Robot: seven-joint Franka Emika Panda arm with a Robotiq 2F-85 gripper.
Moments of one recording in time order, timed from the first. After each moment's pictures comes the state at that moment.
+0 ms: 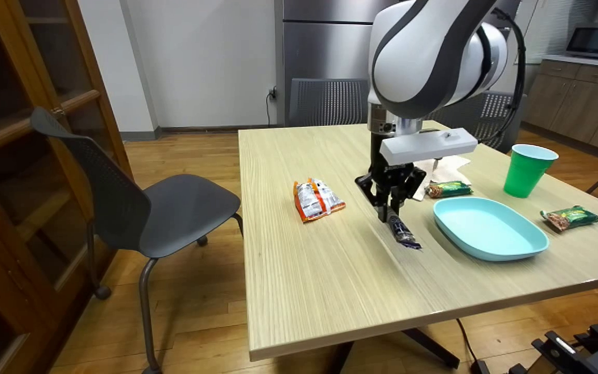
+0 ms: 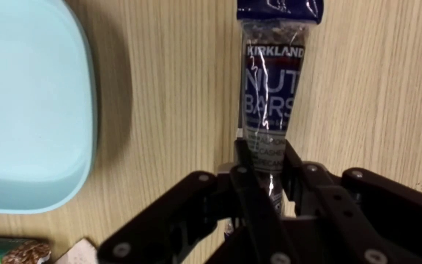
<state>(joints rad) 0.28 0.43 -0.06 -2.26 -0.06 2.57 0.33</state>
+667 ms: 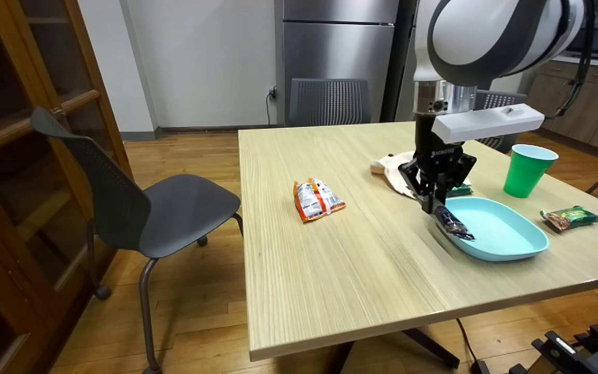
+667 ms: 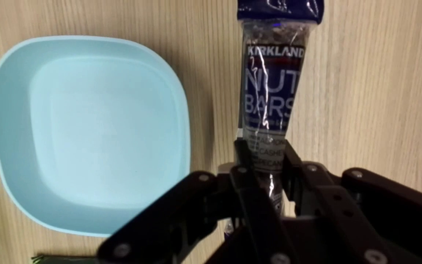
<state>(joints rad) 0.19 0.26 -0.07 -2.41 -0.10 2.51 0.32</state>
